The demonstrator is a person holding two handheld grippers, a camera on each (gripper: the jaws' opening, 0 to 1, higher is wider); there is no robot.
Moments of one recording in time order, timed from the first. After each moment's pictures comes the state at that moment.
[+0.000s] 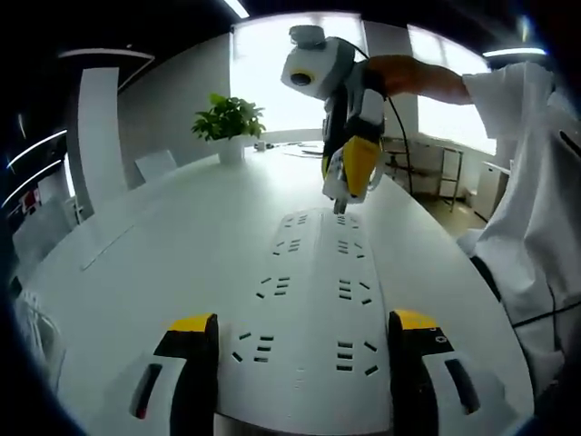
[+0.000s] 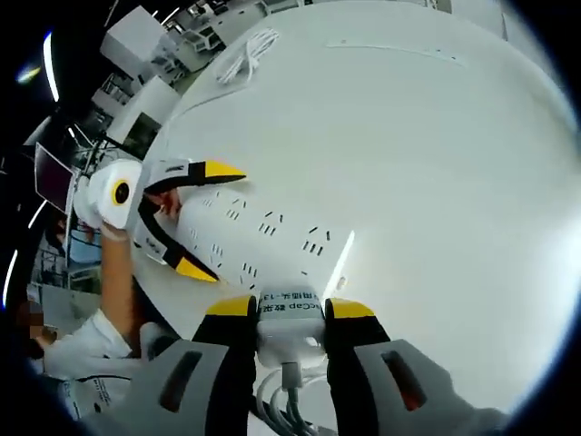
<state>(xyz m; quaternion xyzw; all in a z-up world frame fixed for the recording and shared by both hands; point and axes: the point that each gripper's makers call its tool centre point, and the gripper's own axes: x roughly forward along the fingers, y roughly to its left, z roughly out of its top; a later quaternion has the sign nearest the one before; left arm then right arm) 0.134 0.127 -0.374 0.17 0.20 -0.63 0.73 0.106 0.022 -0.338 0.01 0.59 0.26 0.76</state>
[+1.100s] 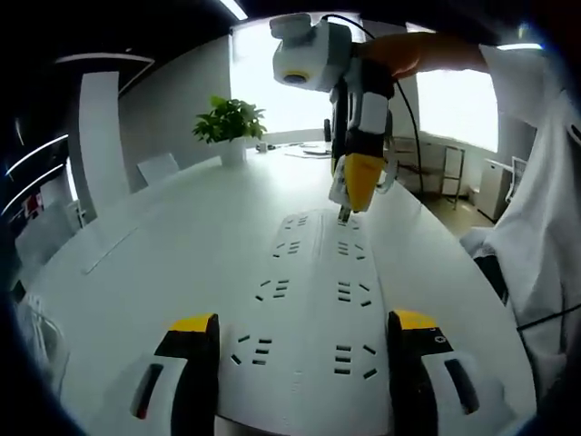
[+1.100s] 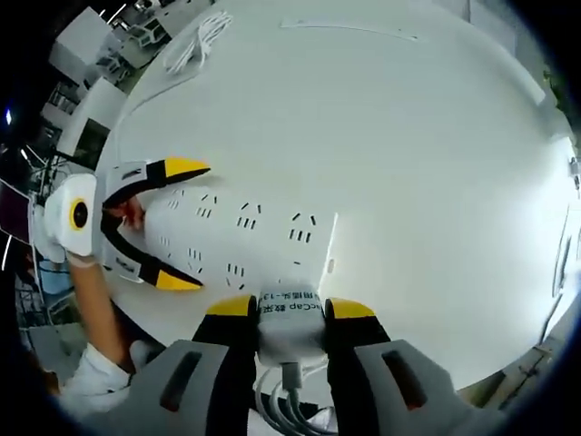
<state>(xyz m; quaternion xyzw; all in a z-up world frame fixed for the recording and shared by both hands) 0.134 0.123 -0.374 0.18 0.19 -0.63 0.73 0.099 0.017 -0.342 -0.01 0.64 0.14 0.75</state>
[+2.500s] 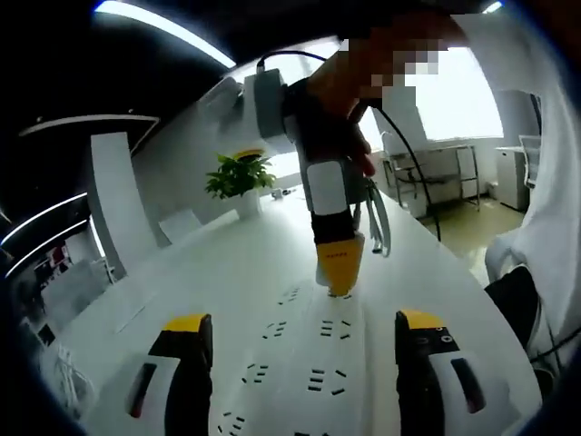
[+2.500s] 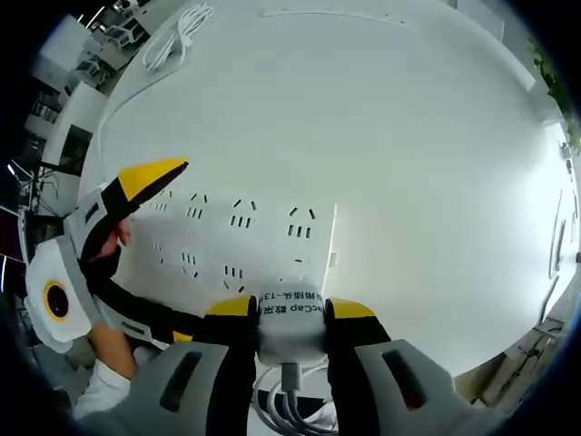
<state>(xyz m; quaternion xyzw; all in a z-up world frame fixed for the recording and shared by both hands) 0.122 0.068 -0.324 0.18 0.04 -0.59 0.78 0.097 0.021 -0.344 -0.01 0.66 0.10 0.74</state>
